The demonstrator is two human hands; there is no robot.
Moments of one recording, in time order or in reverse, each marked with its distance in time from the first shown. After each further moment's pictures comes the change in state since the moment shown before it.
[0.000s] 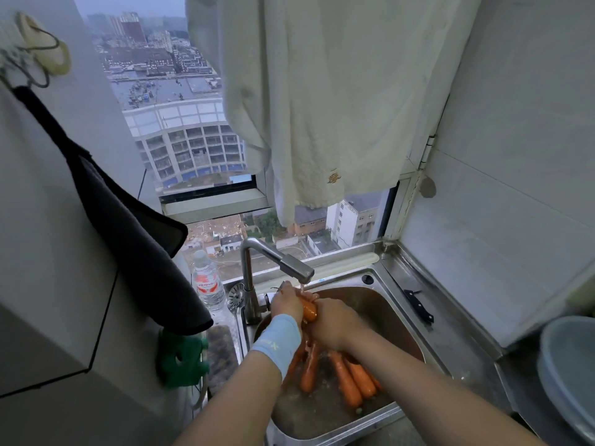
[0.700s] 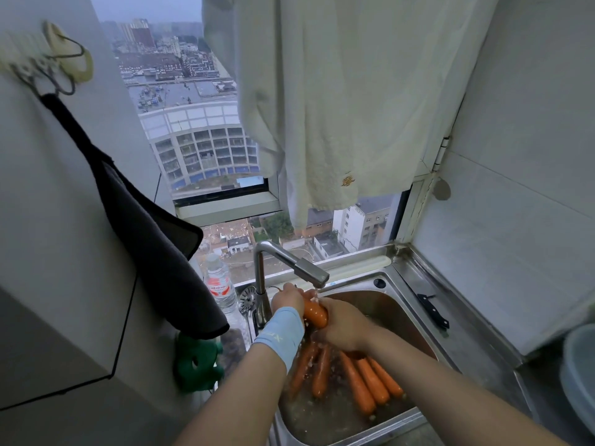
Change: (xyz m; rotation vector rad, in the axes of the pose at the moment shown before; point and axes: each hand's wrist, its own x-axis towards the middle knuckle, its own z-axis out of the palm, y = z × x) left_hand 0.008 0.027 -0.010 -0.028 0.092 -0.091; right_hand 0.014 0.003 0.004 0.168 -0.065 -0.059
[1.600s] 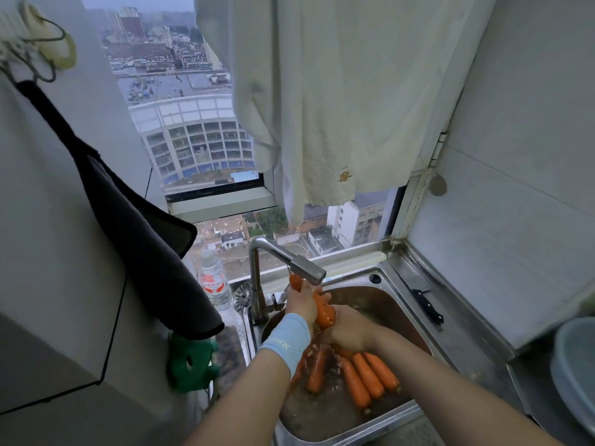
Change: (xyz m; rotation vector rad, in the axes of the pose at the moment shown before) left_hand 0.012 -0.031 0.013 0.018 -0.268 0.037; right_hand -0.007 0.018 0.000 0.197 -0.109 0.049
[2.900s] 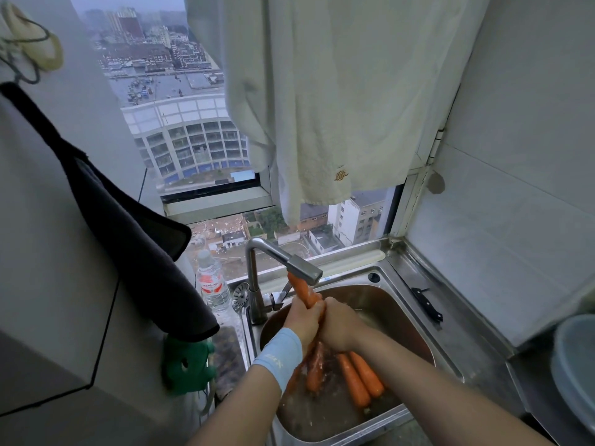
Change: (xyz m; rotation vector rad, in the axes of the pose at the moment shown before) left_hand -0.010 -0.020 -0.016 0.455 -0.132 0.123; right_hand 0.005 -0.017 0.011 -0.327 0.228 0.048
